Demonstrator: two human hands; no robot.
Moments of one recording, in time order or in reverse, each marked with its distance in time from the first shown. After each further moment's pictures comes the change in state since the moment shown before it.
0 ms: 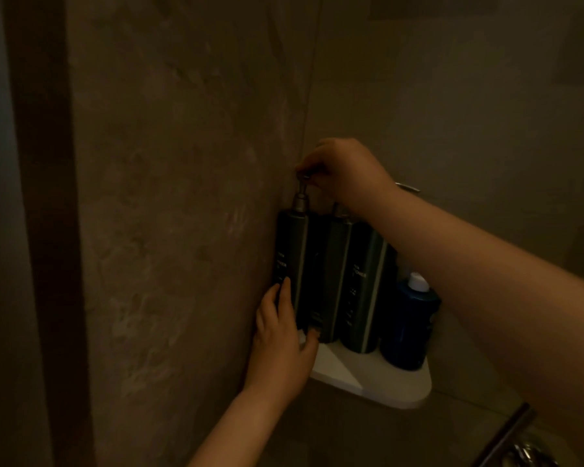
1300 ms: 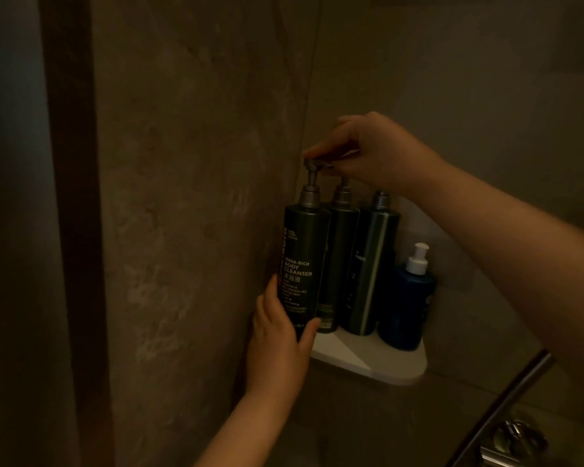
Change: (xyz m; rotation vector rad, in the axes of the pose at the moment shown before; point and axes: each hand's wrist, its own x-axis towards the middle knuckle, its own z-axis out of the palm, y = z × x) left_hand -0.027 0.011 -0.009 -0.073 0.138 -0.054; right_hand -0.038 -0.007 -0.034 0.323 0.013 -0.102
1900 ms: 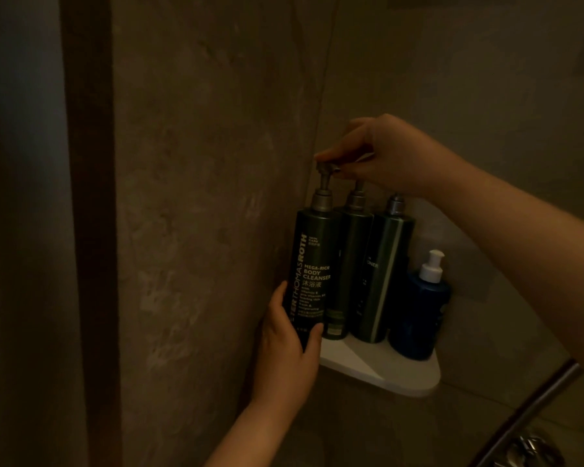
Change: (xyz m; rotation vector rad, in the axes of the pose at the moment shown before) left_hand -0.001 -0.005 -0.002 -0.248 -0.071 -0.051; right_hand 0.006 -0.003 -0.002 -0.136 -0.045 -0.031
